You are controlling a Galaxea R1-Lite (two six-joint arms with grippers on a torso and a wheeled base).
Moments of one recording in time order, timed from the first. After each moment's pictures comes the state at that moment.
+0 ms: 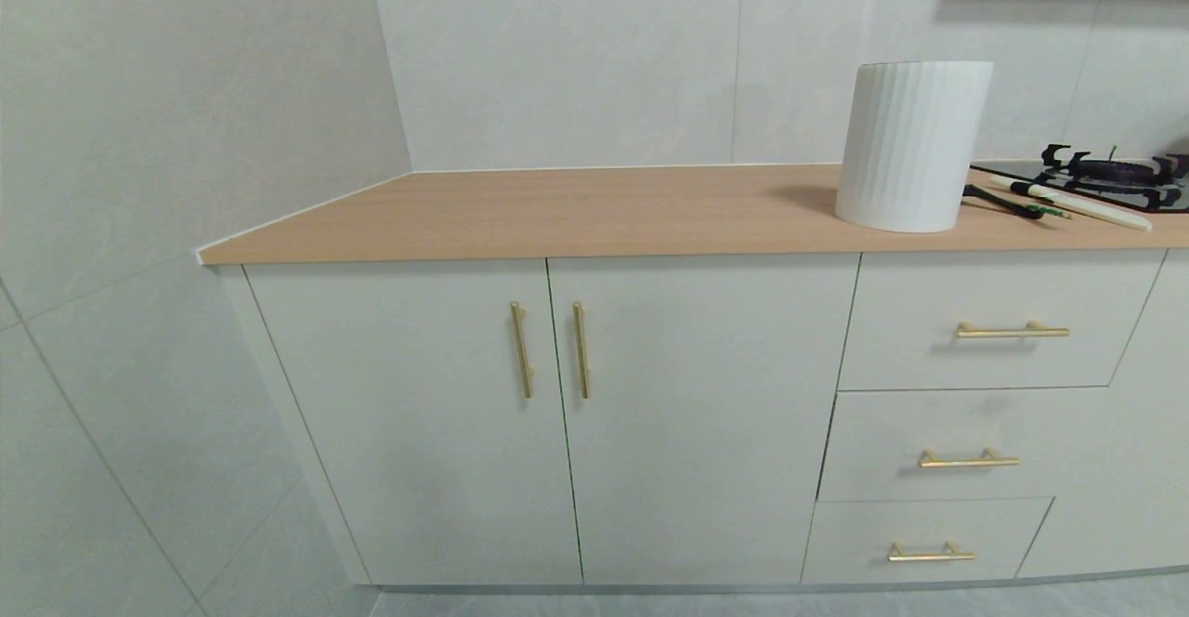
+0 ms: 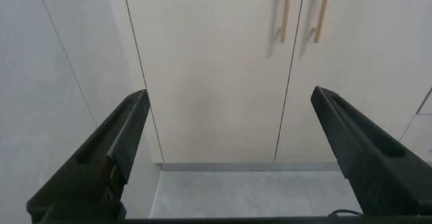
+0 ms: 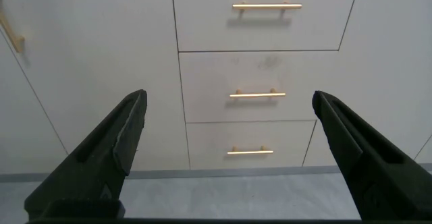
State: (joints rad) left arm 0.00 0.00 0.00 0.00 0.00 0.00; right arm 0.00 0.00 0.00 -0.01 -0.04 -0.02
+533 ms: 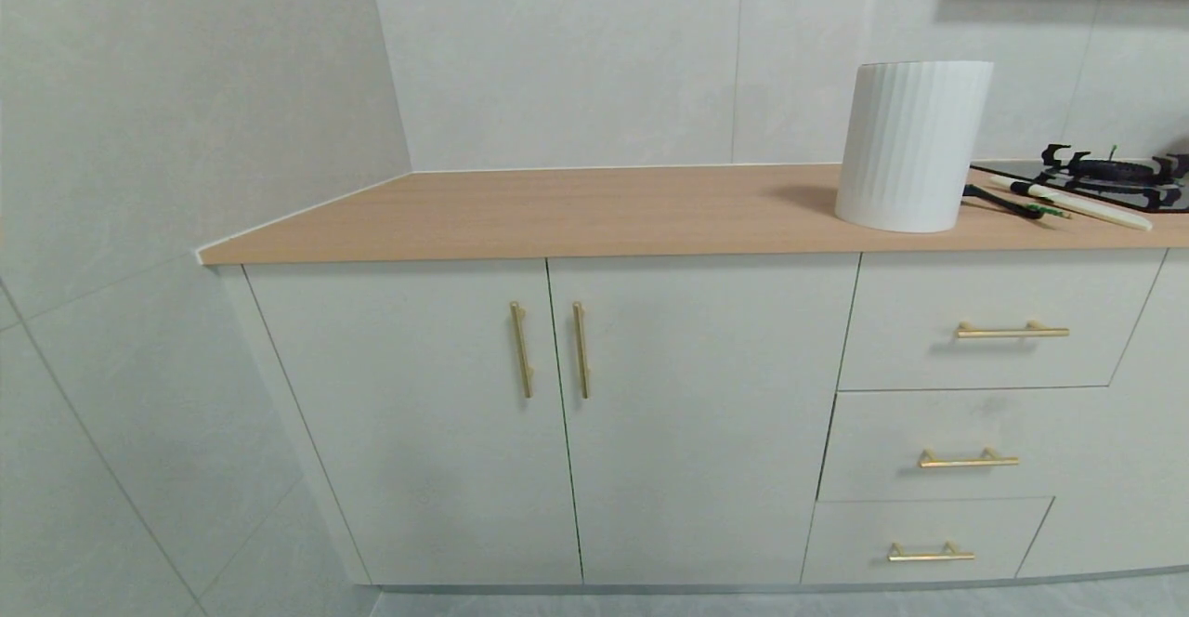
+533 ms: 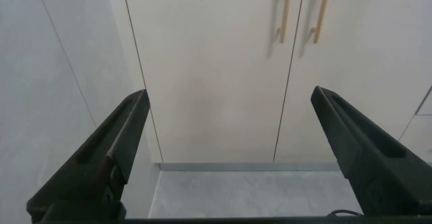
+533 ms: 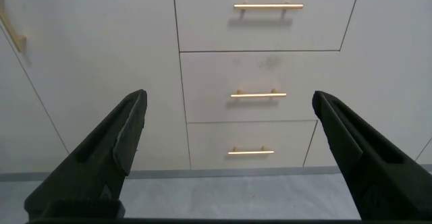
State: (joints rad) left arm 0.00 0.00 0.00 0.00 0.00 0.00; right arm 0.00 0.00 0.00 0.00 -0.04 -0.02
